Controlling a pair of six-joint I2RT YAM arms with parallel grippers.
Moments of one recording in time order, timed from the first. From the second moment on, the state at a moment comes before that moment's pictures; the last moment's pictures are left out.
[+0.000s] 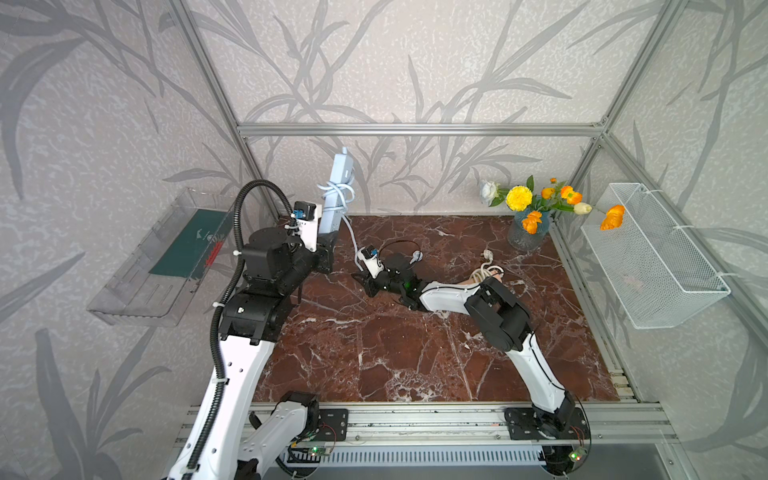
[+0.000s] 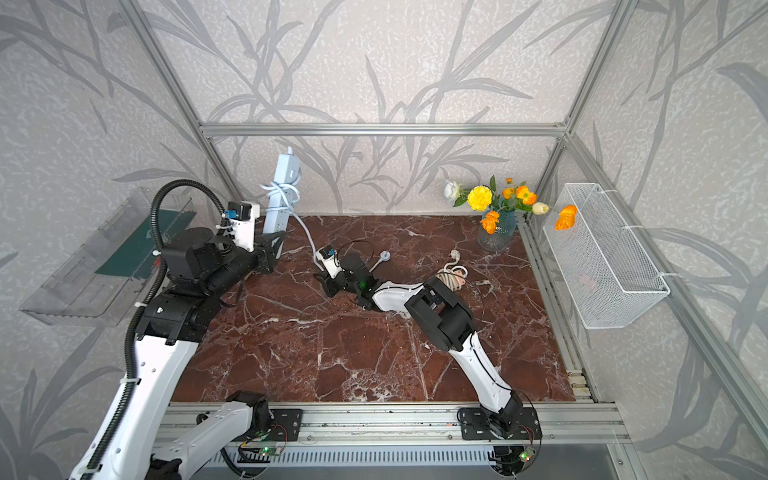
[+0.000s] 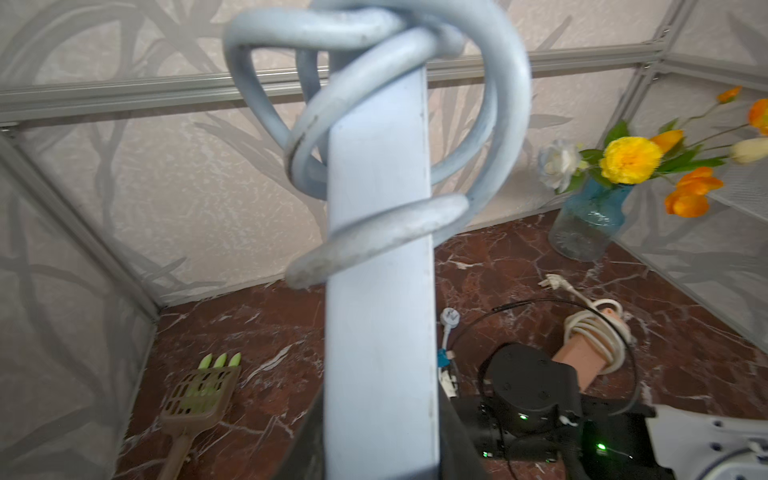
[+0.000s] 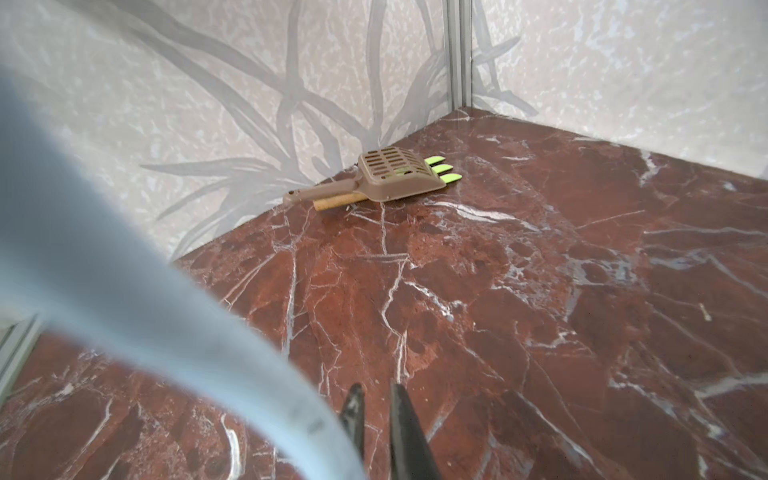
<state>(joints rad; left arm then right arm) -0.13 0.96 1.25 -0.56 0.10 0.06 0.86 2.31 1.54 0.47 -0.27 0.14</state>
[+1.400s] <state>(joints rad) -0.35 1.00 1.08 -0.96 0.48 0.48 0.63 2.05 2.21 -0.58 -0.62 -0.73</state>
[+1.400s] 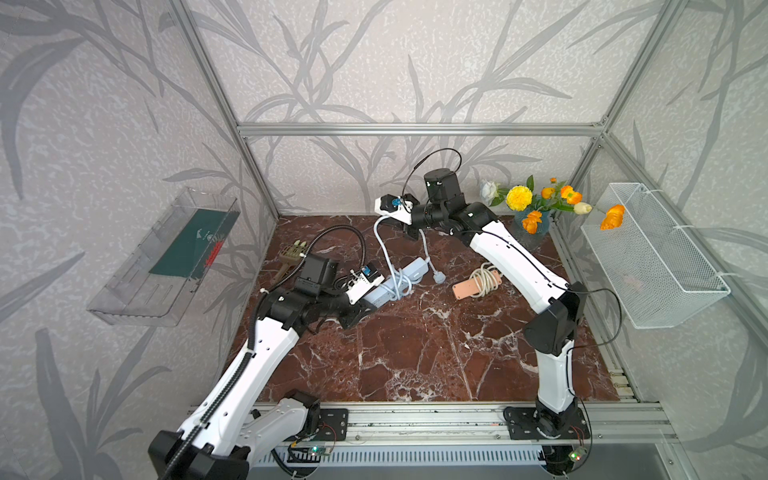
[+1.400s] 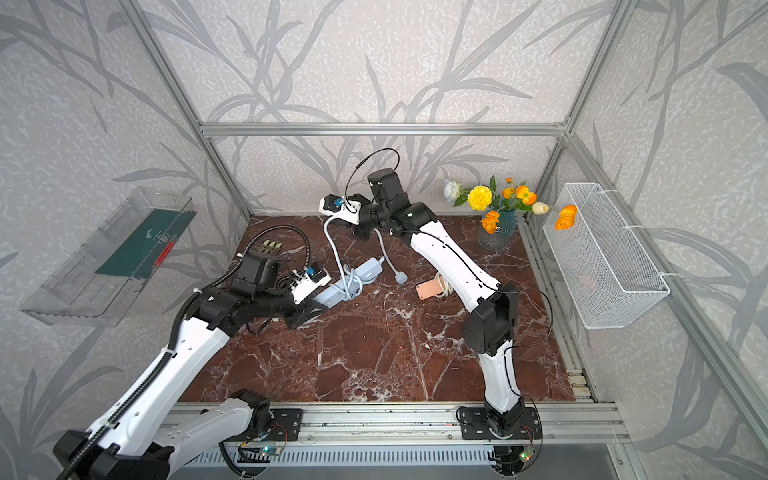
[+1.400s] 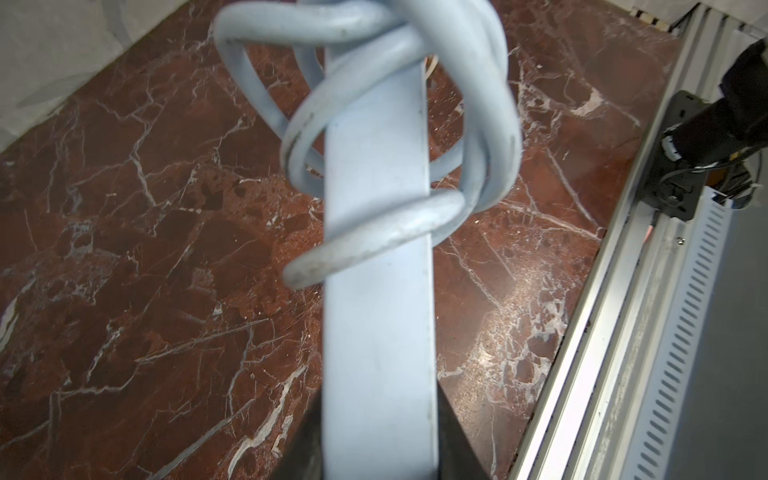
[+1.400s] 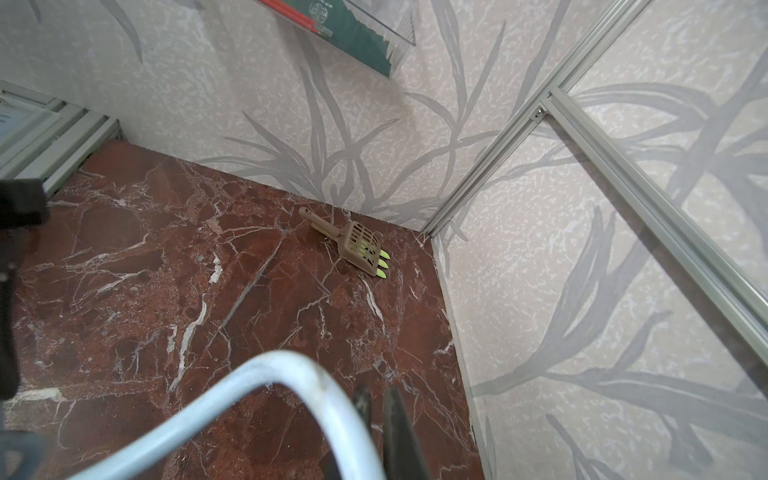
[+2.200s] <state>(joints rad) -0.23 0.86 1.19 -0.69 0.72 0.28 0.59 2.18 1.75 0.39 -0.63 0.07</state>
